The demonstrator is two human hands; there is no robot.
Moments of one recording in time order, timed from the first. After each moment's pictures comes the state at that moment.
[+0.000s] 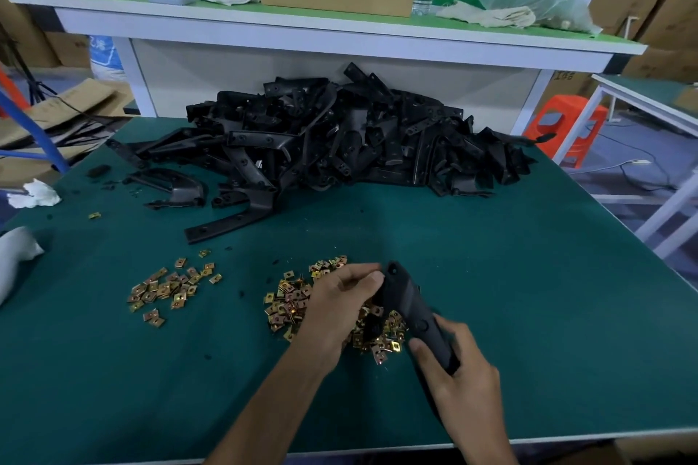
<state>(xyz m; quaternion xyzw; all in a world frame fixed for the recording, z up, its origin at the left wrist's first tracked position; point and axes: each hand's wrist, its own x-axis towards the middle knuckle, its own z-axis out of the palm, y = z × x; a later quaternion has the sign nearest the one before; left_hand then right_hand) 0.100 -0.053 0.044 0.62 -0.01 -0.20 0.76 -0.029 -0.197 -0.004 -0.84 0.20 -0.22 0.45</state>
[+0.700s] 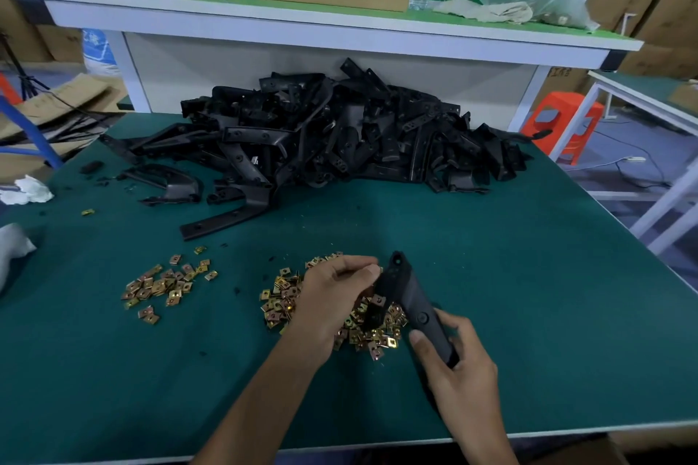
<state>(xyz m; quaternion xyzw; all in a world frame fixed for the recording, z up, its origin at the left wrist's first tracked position) 0.102 -0.050 0.056 0.63 -0.02 -0.19 0.75 -0.029 -0.197 -0.002 -0.80 0.19 -0.22 0.52</state>
